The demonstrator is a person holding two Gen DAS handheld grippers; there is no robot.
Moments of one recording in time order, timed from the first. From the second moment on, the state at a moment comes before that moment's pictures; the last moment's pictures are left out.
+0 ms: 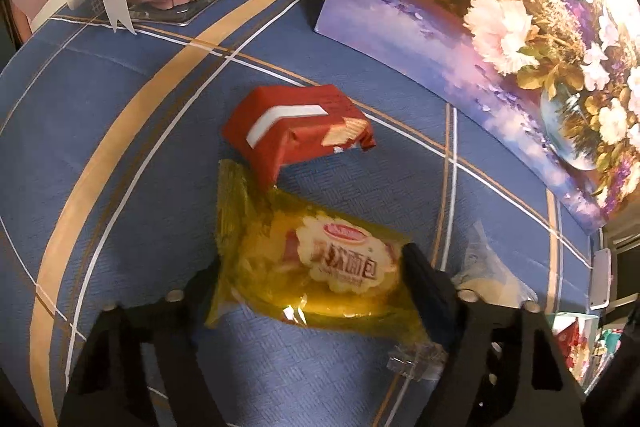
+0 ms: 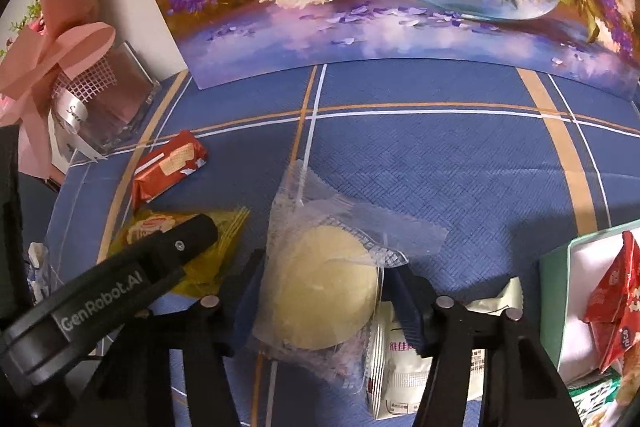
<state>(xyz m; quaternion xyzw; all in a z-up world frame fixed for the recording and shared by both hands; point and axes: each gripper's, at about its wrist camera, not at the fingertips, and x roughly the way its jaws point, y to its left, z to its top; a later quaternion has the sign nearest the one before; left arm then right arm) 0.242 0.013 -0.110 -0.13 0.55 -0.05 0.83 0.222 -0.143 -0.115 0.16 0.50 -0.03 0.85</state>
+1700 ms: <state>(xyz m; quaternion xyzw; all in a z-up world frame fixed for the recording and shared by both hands) 0.113 -0.023 0.005 -0.12 0.49 -0.12 0.85 0.077 -0.178 -0.003 0.21 0.47 -0.08 0.85</state>
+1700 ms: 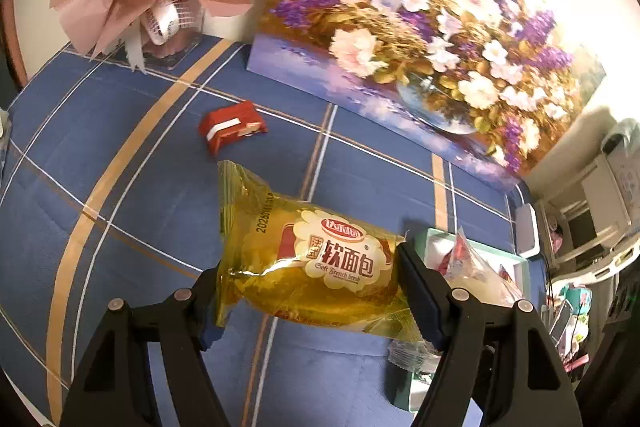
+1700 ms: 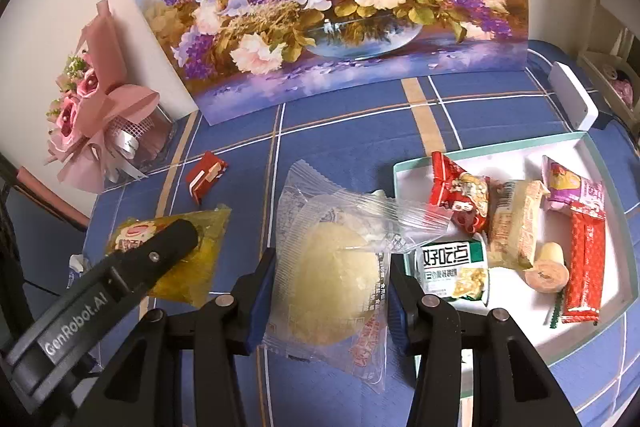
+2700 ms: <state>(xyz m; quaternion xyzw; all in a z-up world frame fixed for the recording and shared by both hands) 0.103 -0.157 -0.022 -0.01 0.51 -0.22 0.83 0.018 -0.335 -0.040 0.33 0.45 -0.26 0.79</state>
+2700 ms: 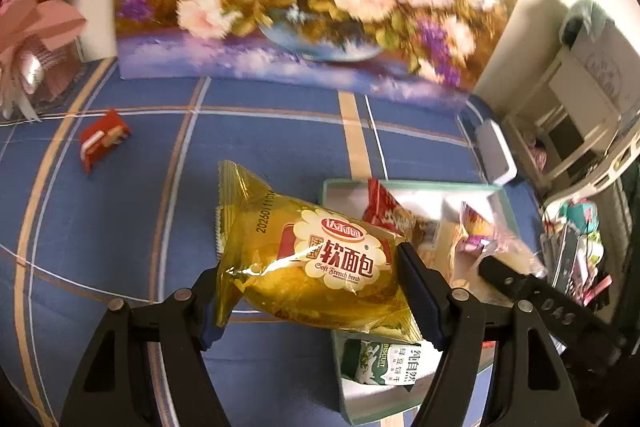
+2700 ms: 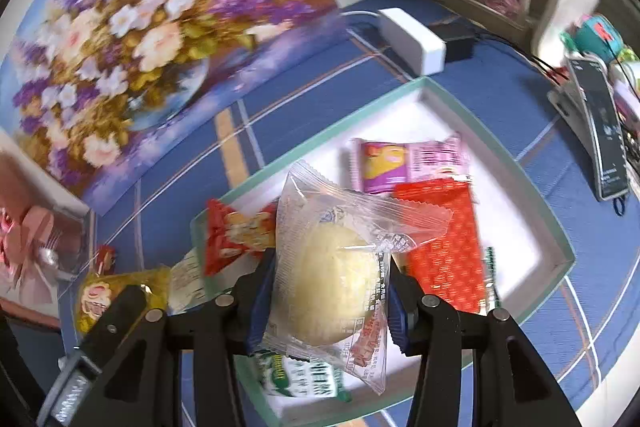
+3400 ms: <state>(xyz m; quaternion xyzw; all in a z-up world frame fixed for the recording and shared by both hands) 0.107 -0.219 -0.067 0.04 0.53 -0.26 0.80 0.018 -0.359 -0.064 0.34 0.46 -0.28 0.77</state>
